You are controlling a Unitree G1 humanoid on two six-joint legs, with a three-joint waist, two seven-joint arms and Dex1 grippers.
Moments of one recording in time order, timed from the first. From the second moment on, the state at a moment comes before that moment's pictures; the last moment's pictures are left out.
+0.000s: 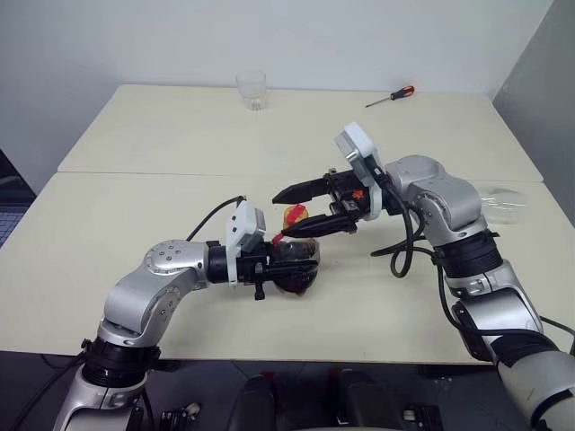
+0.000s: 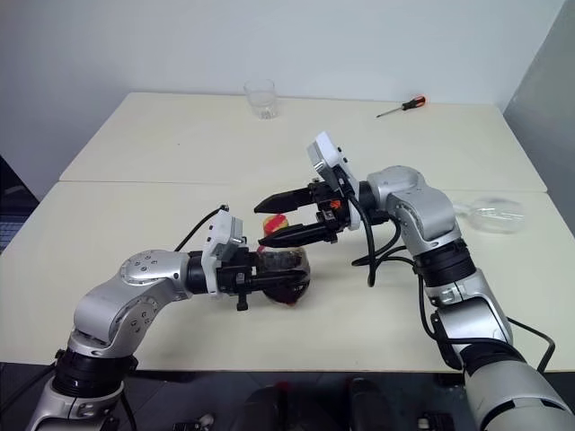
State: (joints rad) left arm -0.35 0.59 -0.07 -0.35 -0.57 0.65 -1.03; right arm -0.96 -0.36 0.22 0.17 0.53 0.57 1.36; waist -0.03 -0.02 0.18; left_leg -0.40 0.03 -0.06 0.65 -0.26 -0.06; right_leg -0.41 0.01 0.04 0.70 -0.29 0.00
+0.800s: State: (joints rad) left arm -0.47 0.51 -0.06 -0.09 -0.47 0.53 -0.94; right arm -0.88 -0.21 0.05 -0.19 0.63 0.98 0.62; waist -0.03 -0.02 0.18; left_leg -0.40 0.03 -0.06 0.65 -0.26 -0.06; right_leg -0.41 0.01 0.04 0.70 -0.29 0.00
